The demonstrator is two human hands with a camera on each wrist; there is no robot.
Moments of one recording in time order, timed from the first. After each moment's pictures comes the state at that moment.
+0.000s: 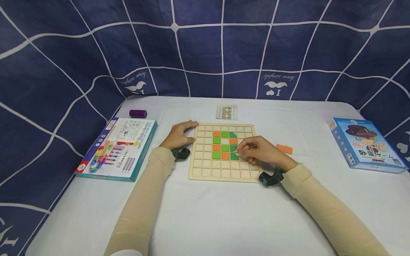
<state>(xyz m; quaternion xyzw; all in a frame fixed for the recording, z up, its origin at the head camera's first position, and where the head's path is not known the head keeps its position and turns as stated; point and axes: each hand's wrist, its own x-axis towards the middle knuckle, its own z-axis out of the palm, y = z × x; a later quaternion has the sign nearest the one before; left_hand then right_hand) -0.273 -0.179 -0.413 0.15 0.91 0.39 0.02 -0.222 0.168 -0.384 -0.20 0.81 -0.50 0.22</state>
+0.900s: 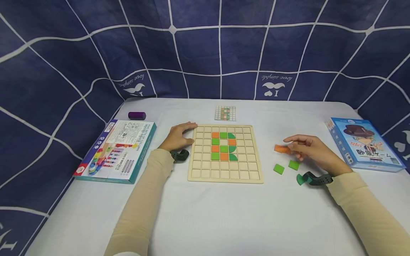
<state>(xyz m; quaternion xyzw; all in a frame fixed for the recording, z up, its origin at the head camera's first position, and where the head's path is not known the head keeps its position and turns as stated) -0.271 -0.179 -0.412 0.15 0.91 0.39 0.02 -0.210 0.311 -0.384 -0.08 0.81 -0.56 0.14</state>
